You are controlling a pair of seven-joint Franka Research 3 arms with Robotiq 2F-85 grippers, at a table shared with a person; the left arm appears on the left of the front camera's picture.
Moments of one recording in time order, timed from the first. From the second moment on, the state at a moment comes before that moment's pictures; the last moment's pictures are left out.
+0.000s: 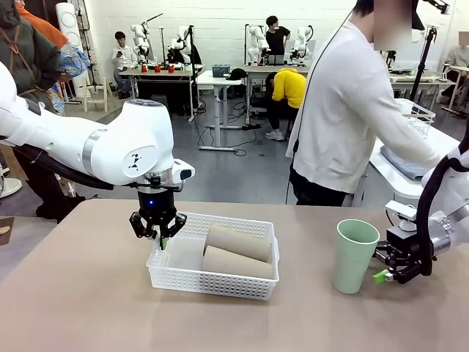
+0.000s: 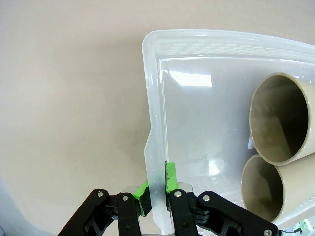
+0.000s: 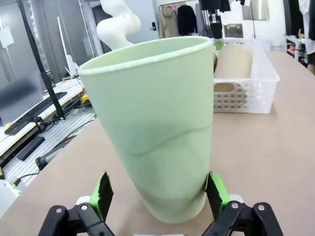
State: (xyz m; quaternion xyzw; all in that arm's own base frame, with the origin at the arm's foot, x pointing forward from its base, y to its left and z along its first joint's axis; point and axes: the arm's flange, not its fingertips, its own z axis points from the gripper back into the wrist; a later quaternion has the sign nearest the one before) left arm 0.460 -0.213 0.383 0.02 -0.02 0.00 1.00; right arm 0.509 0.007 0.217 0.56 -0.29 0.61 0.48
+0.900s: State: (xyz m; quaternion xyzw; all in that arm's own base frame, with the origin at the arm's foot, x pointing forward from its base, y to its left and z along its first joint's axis) left arm 0.459 -0.213 0.383 0.02 -0.02 0.00 1.00; right arm 0.517 0.043 0.203 0.58 -0.26 0.63 0.45
